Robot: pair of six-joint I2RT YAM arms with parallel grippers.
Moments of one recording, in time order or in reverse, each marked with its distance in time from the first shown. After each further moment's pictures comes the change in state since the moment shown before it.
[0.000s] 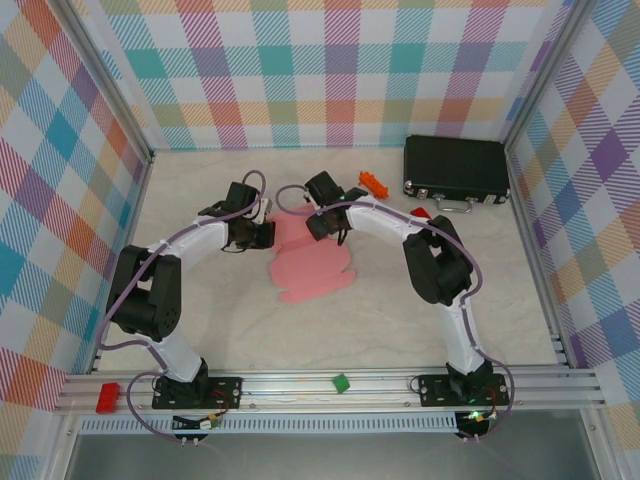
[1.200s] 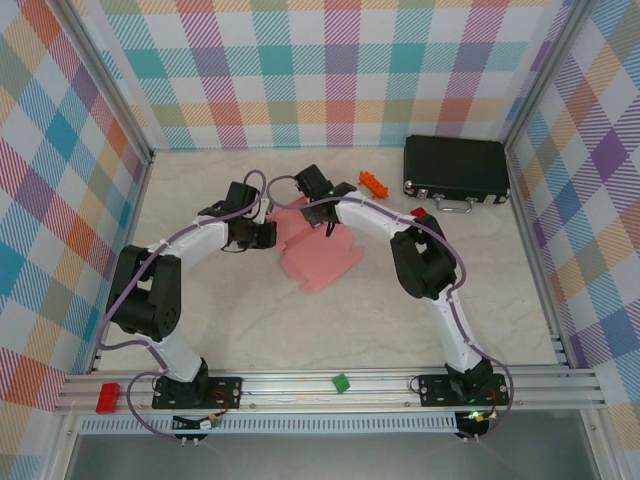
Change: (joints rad) left arm 0.000 0.000 0.000 0.005 0.045 0.019; right arm 0.002 0.154 0.222 0.010 0.112 0.016
